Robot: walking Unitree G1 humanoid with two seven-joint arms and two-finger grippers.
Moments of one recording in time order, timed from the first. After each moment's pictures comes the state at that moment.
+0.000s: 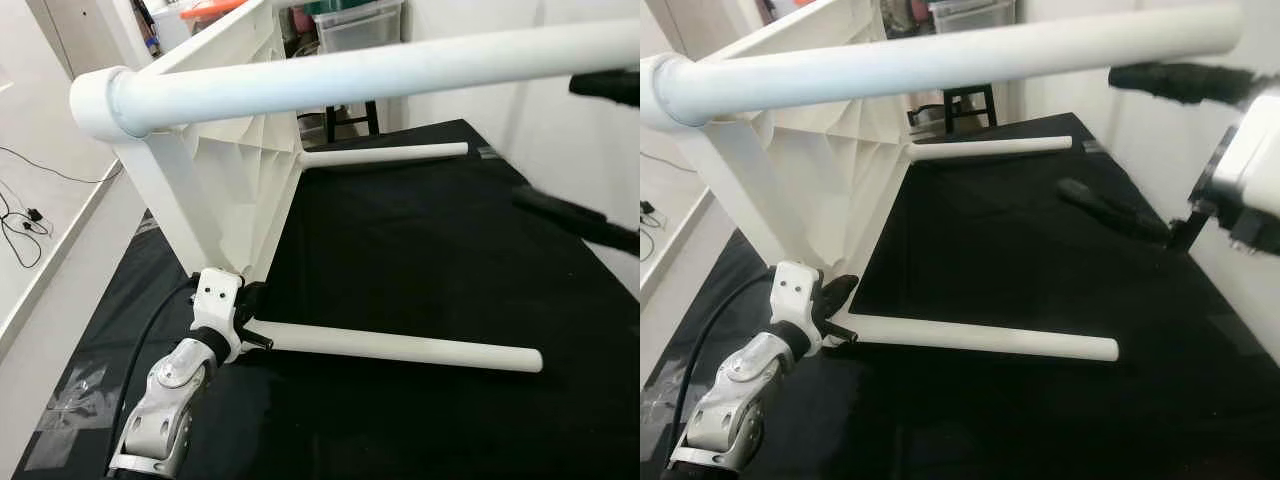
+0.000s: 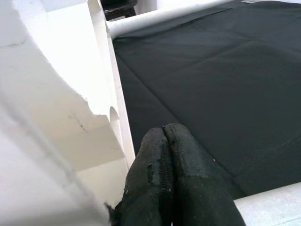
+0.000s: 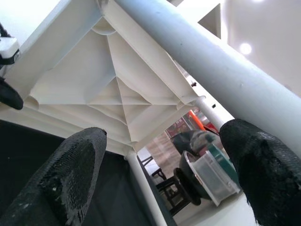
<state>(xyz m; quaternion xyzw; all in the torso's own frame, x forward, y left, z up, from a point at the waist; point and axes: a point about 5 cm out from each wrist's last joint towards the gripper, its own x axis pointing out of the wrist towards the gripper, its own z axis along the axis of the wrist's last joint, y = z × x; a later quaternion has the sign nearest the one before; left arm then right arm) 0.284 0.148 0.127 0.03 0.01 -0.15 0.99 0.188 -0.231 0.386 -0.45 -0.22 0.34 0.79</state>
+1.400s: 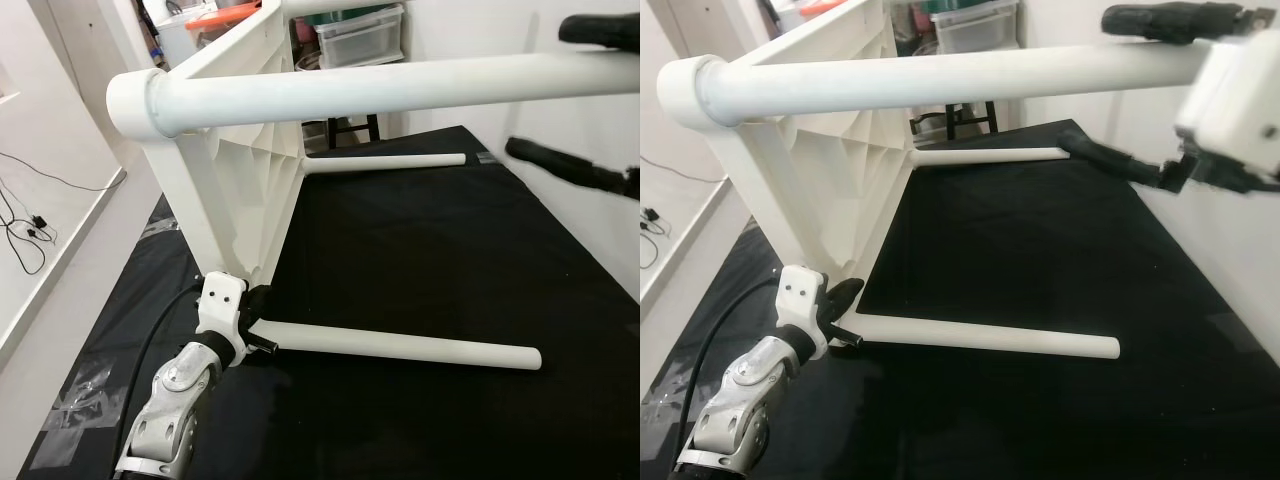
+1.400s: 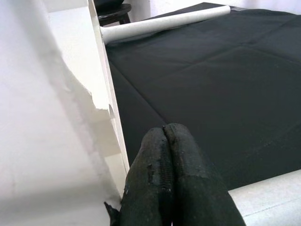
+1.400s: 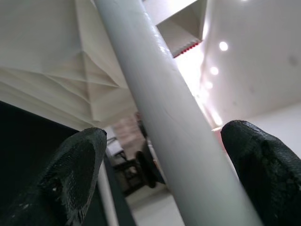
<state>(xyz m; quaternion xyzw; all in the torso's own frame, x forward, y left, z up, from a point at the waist) 0.284 0.143 0.123 0.02 0.01 -0.16 0.99 0.223 -0.238 0.409 -0.54 -0.22 0.28 0.76</state>
